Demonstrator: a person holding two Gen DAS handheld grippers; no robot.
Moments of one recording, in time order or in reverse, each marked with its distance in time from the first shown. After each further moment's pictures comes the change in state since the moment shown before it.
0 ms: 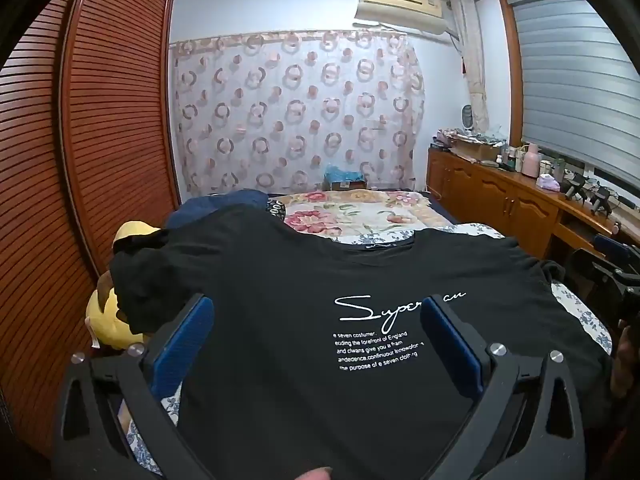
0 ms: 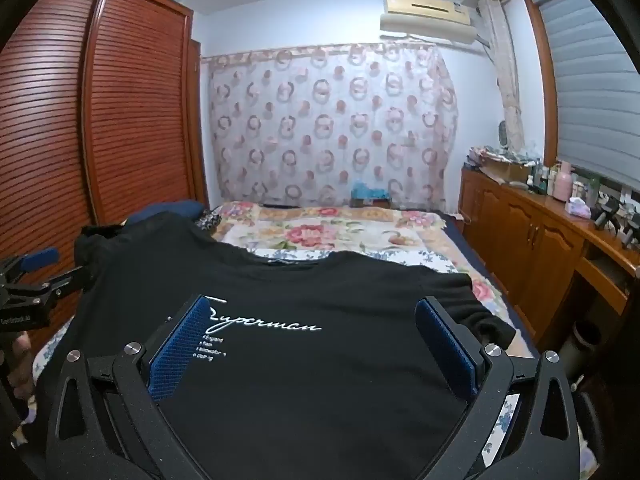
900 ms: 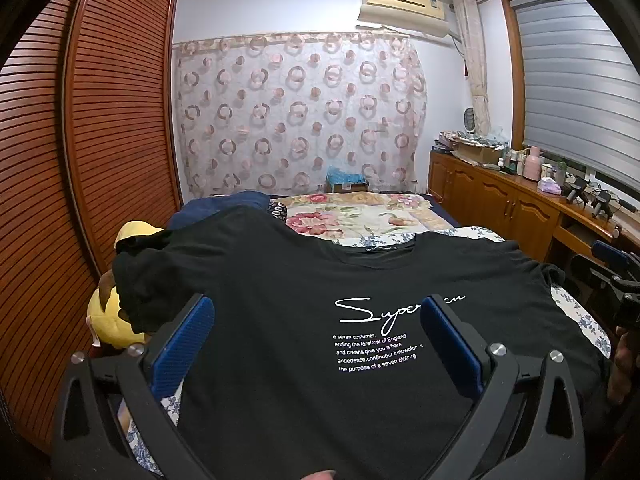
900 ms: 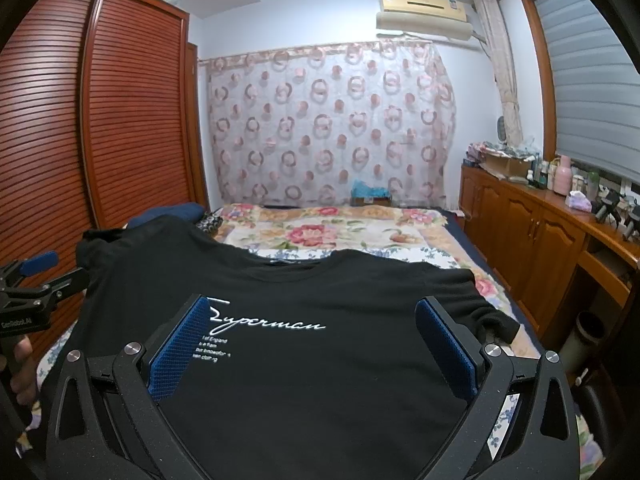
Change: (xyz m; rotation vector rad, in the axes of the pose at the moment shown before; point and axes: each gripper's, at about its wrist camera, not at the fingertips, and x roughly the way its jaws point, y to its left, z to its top) left arm -0.002 0.006 0.002 -0.011 -0.007 0.003; right arm -0.001 0.001 0.000 0.022 -0.015 0.005
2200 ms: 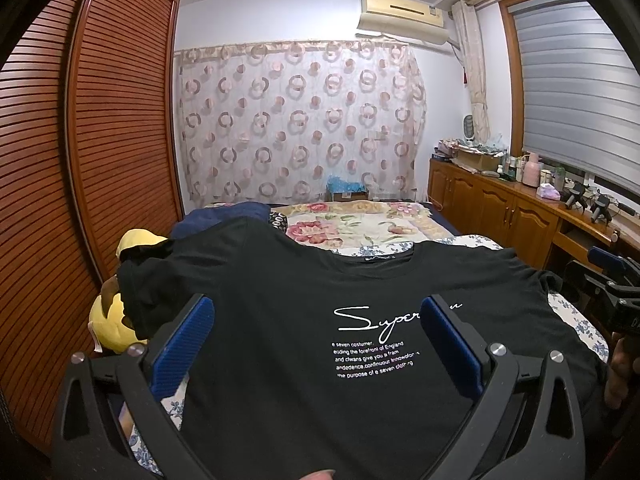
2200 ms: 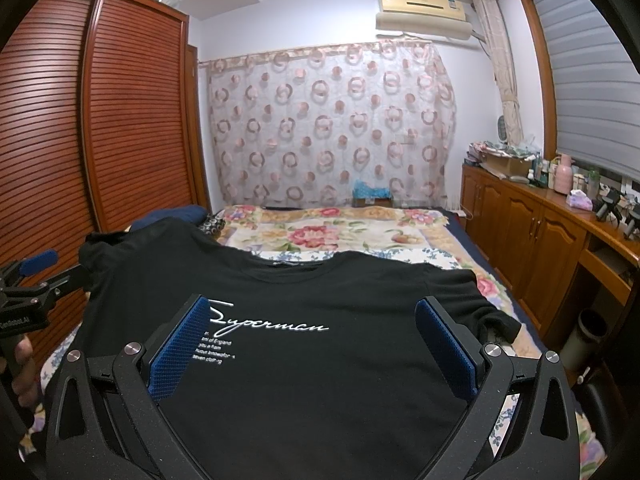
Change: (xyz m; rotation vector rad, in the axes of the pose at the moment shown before) left arm -0.008 -0.005 0.008 -0.003 -0.028 0.007; right arm -0.003 0.001 0.001 0.005 -0.001 0.004
